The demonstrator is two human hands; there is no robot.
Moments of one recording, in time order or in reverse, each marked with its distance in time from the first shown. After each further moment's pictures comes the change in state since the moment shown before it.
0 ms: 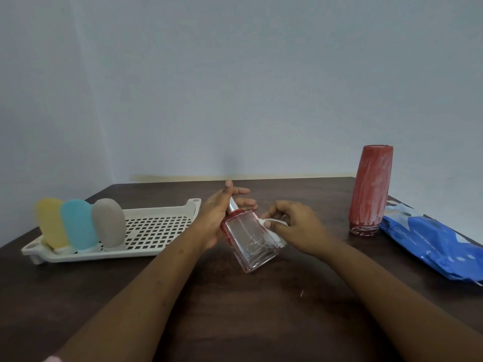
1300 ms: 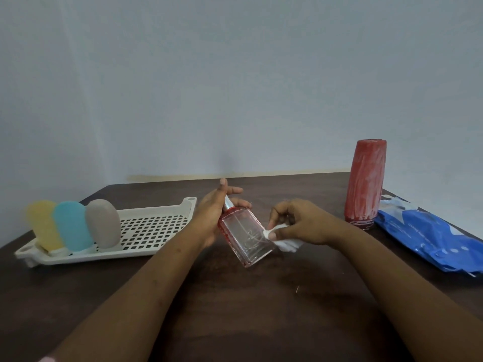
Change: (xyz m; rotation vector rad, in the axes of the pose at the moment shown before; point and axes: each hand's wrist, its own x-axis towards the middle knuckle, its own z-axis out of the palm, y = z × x) left_hand 0.003 -0.005 0.001 -0.001 0.058 -0.055; right_hand 0.000 0.005 -0.028 -0.025 -0.300 0.033
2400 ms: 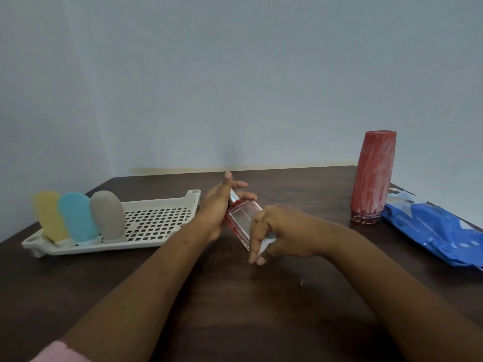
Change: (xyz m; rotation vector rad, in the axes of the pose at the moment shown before) left_hand 0.004 -0.007 0.002 -0.034 0.013 0.000; right_hand -0.005 -0.047 0.021 -0.218 -0.272 -0.276
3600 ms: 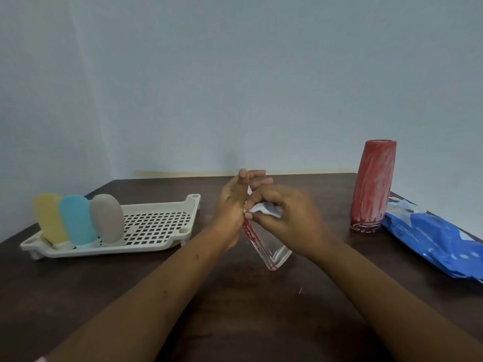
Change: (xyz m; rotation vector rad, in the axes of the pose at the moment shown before) left_hand -0.022 0.013 0.036 0.013 -0.050 0.321; right_hand 0.005 0.002 0.004 0.079 0.785 -0.073
